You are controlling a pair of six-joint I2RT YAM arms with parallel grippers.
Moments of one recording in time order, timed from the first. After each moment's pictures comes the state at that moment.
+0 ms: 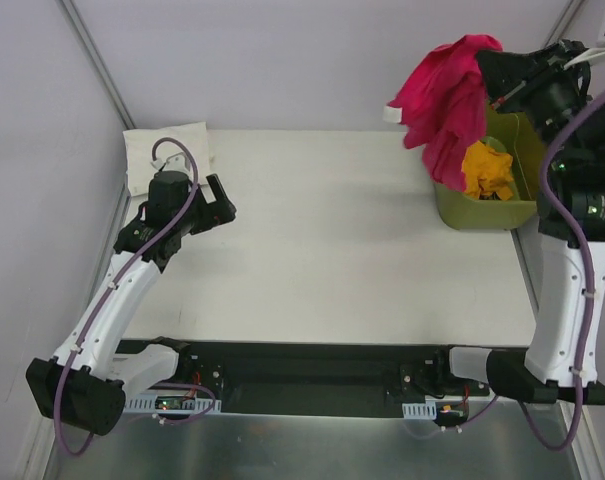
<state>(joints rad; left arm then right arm) -0.25 1.06 1.04 -0.59 -0.05 -0.51 -0.02 1.31 2.01 -0.43 -0.33 0.44</state>
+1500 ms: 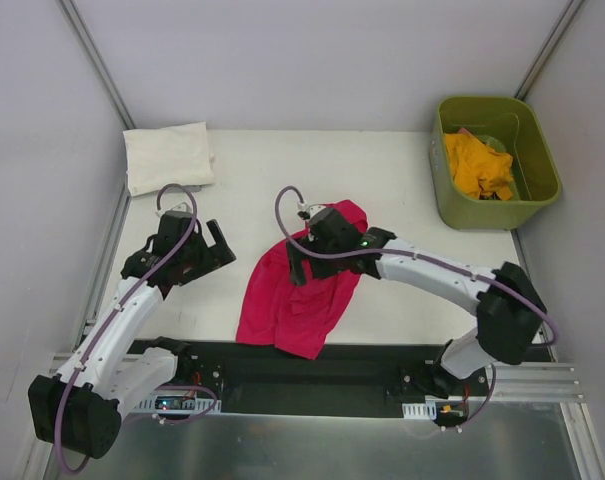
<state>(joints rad) -0.25 0.91 0.76 -0.72 -0.01 -0.66 0.90 1.48 1.12 -0.50 -0.03 0.47</state>
